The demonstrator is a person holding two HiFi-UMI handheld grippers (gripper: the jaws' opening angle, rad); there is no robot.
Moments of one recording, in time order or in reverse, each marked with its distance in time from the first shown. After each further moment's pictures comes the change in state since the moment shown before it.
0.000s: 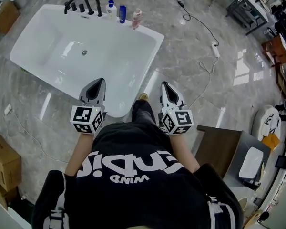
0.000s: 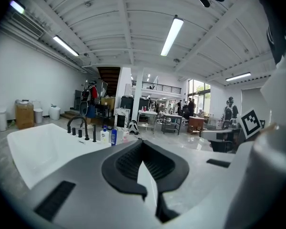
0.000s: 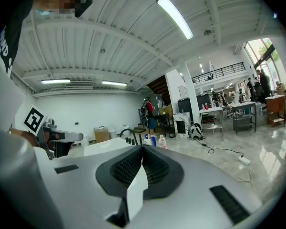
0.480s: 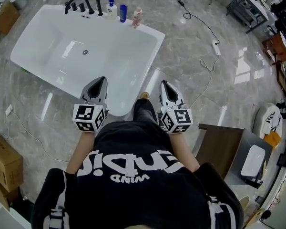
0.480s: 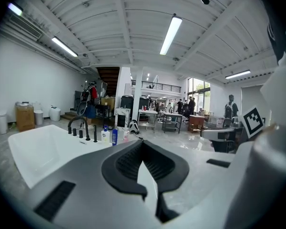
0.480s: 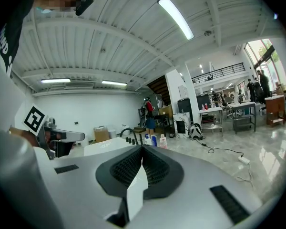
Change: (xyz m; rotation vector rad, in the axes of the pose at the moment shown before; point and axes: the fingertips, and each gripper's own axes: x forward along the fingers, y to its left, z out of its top) left arm 0.000 0.000 -0.002 0.017 0.008 0.006; right arm -0.001 0.009 -0.003 -0.004 0.000 -0.005
